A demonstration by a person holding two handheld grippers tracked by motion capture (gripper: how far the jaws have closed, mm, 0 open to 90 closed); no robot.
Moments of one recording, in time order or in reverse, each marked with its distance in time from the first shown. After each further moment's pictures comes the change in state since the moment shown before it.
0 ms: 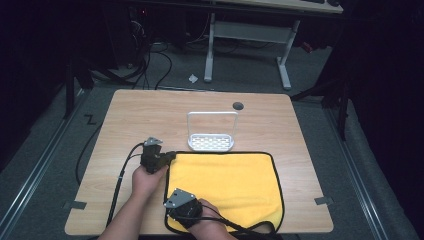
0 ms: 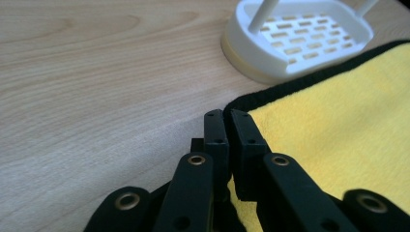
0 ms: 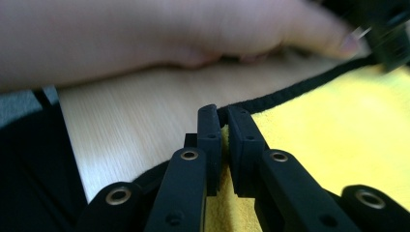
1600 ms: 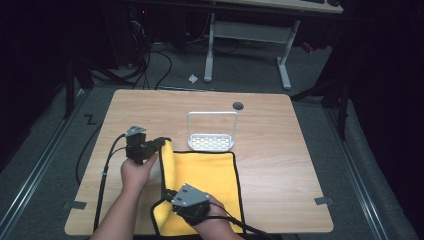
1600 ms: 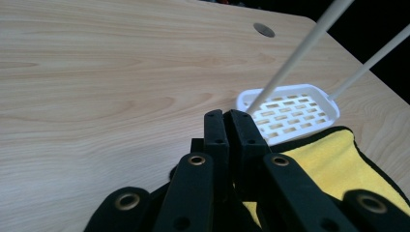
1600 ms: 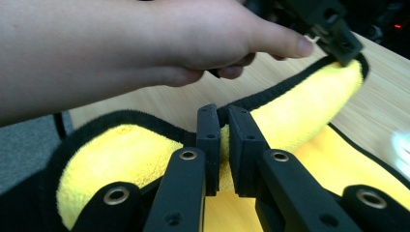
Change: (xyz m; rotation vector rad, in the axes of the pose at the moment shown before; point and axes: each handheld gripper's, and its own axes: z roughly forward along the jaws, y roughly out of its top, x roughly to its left) left arm -0.016 0.037 -0.044 -0.136 0.066 -0.046; right arm -0.009 0.013 -0.045 -0.196 -0.038 0.017
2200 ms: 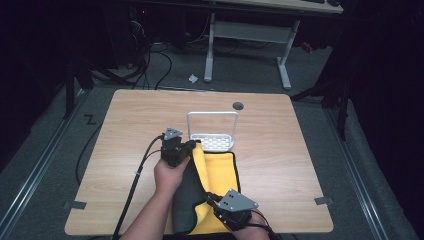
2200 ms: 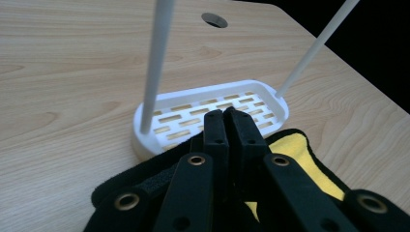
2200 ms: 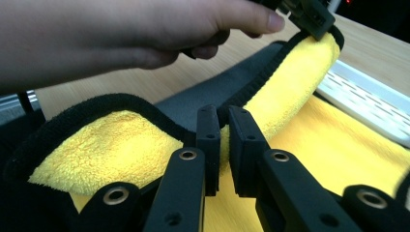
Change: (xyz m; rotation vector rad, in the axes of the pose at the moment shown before) left arm -0.075 -0.006 0.049 0.006 -0.037 0.057; right arm -0.040 -0.062 -0.067 0.023 -0.106 0.076
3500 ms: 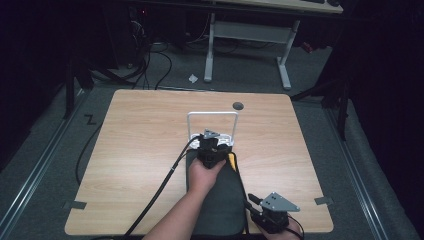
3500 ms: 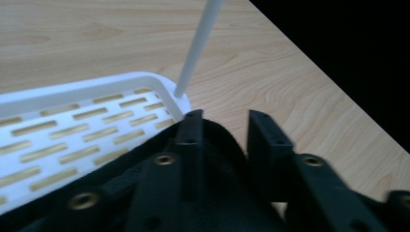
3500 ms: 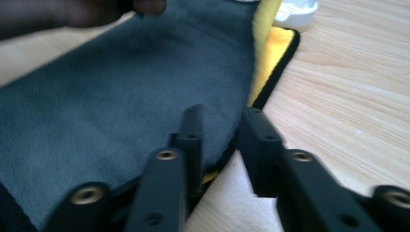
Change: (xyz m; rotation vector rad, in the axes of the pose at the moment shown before) left arm -0.073 0.001 0.067 0.082 -0.130 0.009; right arm -0.056 -0.065 -0.052 0.080 -0.157 0.206
